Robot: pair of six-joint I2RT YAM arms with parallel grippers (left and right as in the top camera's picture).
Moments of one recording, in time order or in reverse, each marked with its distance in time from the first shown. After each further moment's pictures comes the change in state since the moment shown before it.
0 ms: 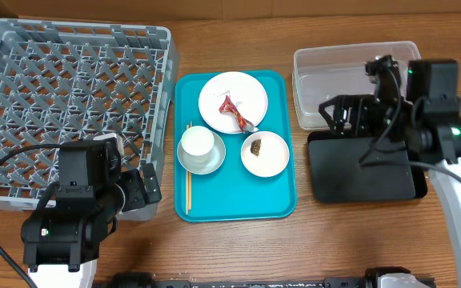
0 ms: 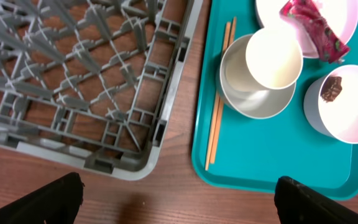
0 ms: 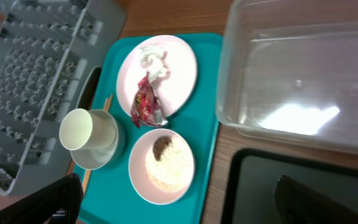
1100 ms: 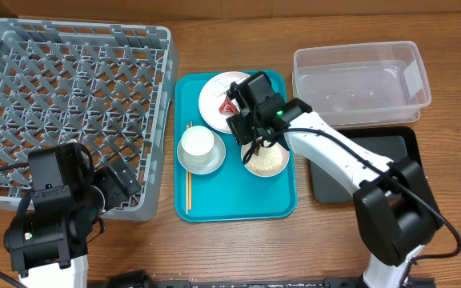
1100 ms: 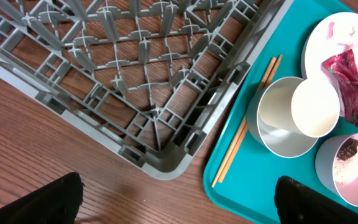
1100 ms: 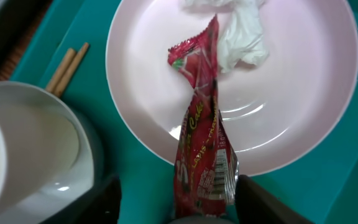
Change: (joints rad) left arm 0.207 0.000 0.005 -0.013 0.003 -0.121; right arm 0.546 0.594 0.067 0.377 0.408 0.033
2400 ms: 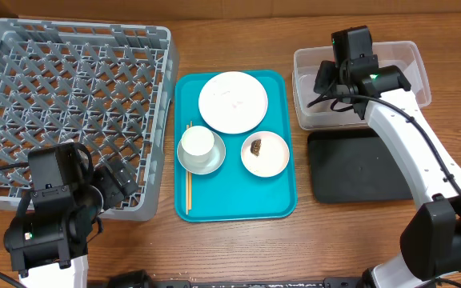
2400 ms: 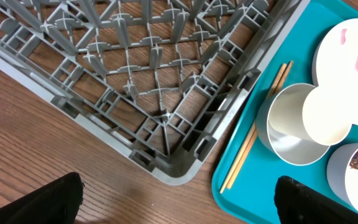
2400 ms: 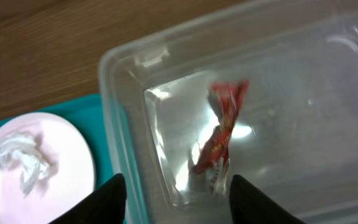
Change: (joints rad) left arm 0.000 0.000 0.000 0.005 -0.042 0.000; right arm -0.374 -0.188 0.088 -0.175 0.206 0.329
